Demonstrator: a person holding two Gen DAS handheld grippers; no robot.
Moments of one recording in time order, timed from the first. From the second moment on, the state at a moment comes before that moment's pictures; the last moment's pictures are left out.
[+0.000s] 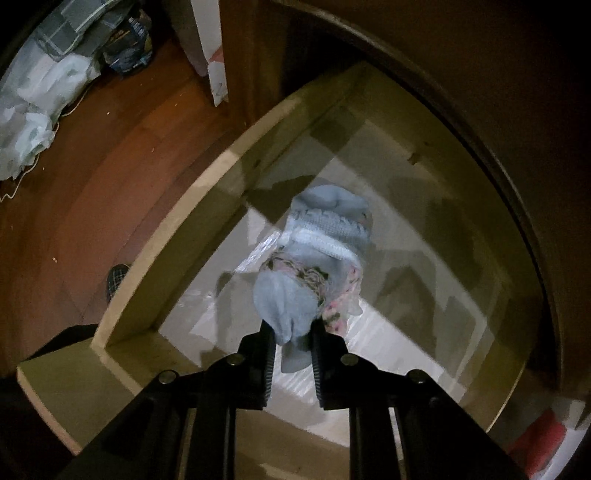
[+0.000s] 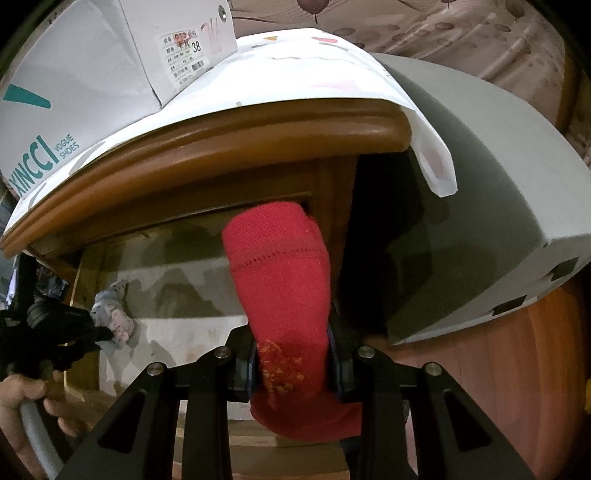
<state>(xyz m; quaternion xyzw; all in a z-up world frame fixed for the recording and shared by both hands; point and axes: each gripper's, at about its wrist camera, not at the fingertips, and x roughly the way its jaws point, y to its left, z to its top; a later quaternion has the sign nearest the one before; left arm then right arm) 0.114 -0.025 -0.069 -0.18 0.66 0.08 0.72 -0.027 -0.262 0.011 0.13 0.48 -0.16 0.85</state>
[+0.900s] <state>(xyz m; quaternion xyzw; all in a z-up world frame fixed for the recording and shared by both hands) 0.057 -0.014 0.002 0.04 0.58 -0.07 0.81 -0.025 -0.259 0.010 0.13 0.49 -0.14 0.85</state>
